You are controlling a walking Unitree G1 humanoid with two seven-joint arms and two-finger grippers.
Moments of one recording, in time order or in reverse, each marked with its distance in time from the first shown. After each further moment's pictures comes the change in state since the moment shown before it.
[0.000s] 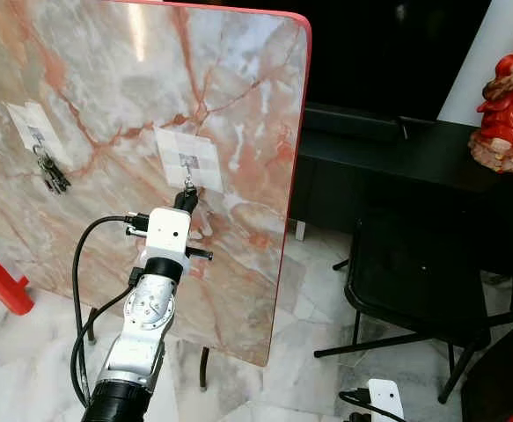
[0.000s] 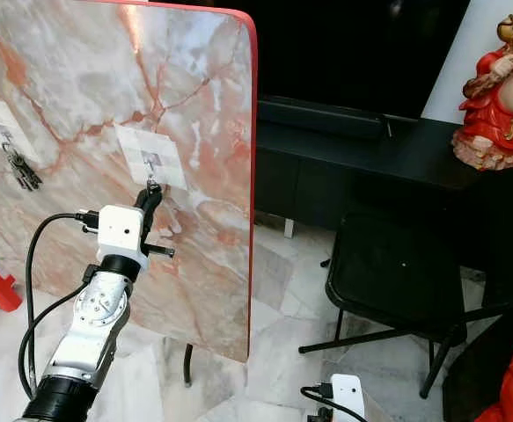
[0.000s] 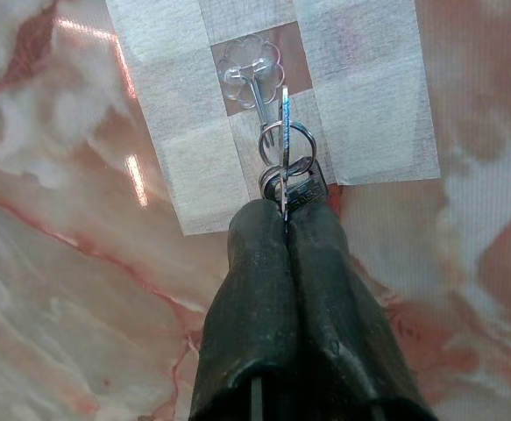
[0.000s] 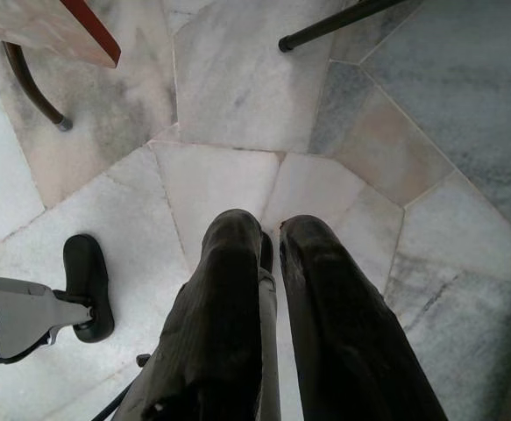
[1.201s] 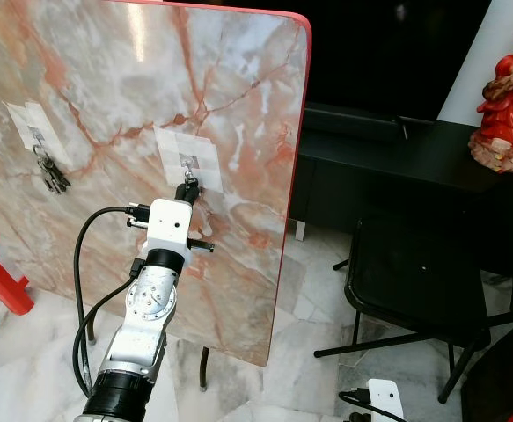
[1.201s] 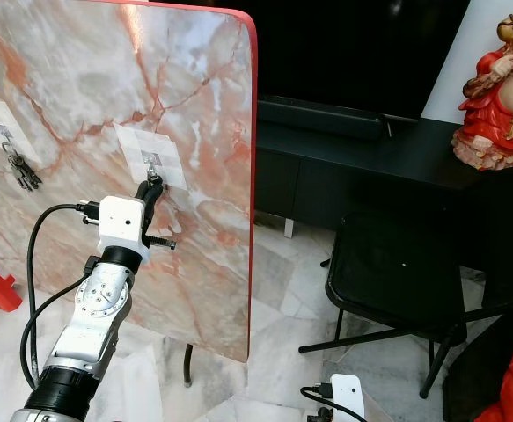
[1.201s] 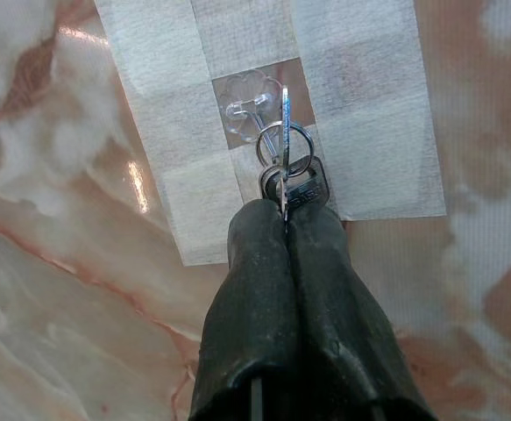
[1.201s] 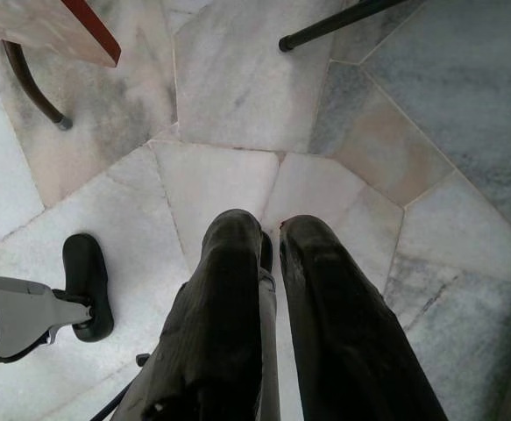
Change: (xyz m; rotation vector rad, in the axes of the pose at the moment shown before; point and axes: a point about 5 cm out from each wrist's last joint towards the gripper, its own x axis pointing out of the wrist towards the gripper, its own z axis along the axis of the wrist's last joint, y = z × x) left arm 0.008 0.000 0.007 -0.003 -0.014 0.002; right arm 0.000 0.000 0.000 -0.004 0.001 0.001
